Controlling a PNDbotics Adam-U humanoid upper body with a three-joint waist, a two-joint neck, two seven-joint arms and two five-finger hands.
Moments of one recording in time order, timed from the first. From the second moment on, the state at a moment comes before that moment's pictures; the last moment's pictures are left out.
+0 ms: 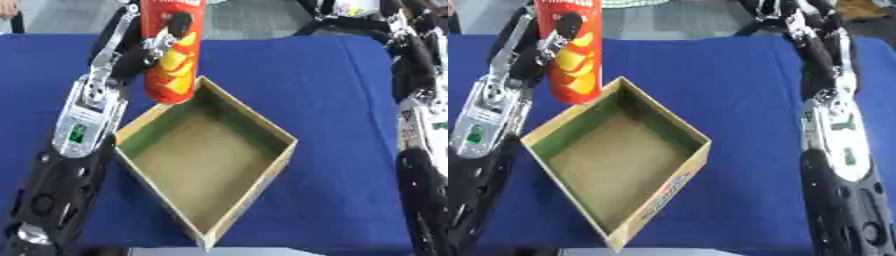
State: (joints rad) left arm -0.70 0.14 -0.14 -1.51 0.02 -0.10 -0.25; right arm -0.53 -0.13 -0.13 -1.62 -0.21 0.05 -0.20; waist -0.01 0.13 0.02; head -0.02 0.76
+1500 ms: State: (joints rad) left arm -0.65 0.16 -0.16 -1.49 -0.02 -0.17 -0.49; right arm -0.51 -0.13 -0.13 -1.62 -0.21 0.05 -0.20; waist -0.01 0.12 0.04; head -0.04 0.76
